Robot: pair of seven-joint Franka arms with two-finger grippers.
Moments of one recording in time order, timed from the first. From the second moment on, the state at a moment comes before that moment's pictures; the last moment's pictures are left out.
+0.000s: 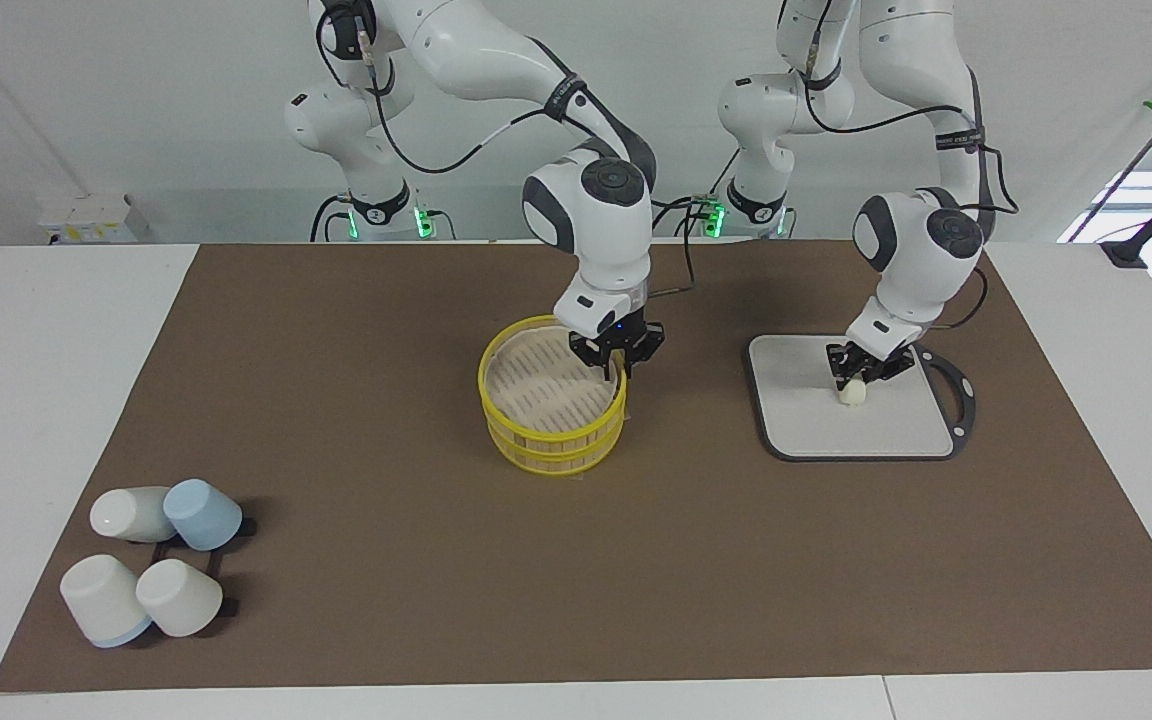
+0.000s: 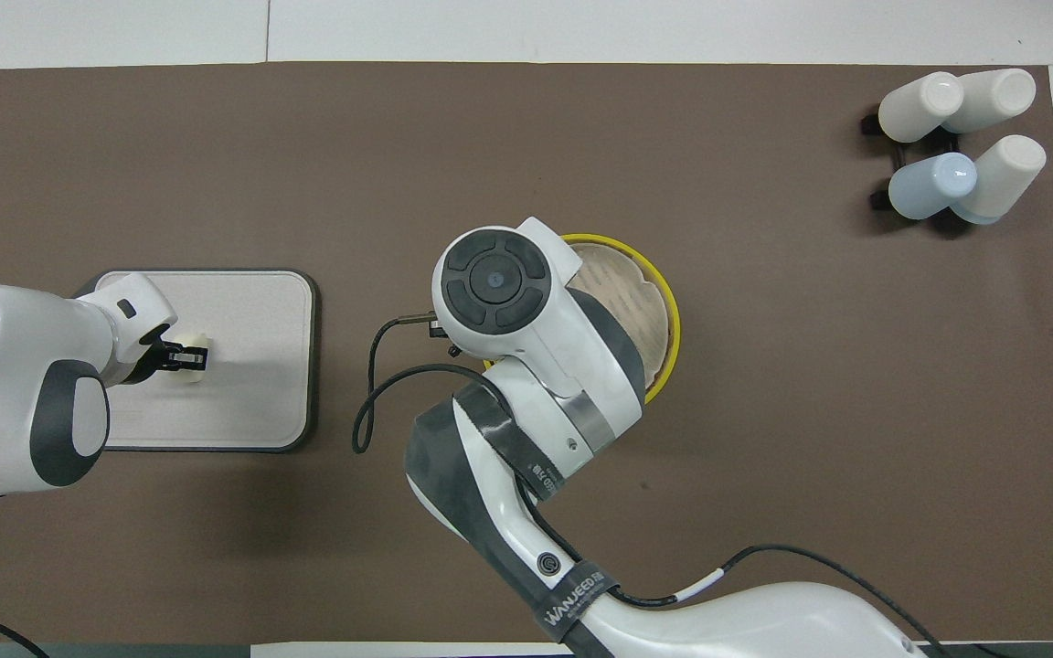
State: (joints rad) left arm -0.03 0.06 0.04 -2.31 -0.02 2.38 0.19; right arm 0.76 0.44 -0.14 -1.49 0.10 1.99 0.61
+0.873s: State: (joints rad) left arm -0.60 0.19 0.01 -1.74 -0.08 2.03 -0.79; right arm 0.04 0.27 -0.16 -1.52 0.03 1.50 -0.42
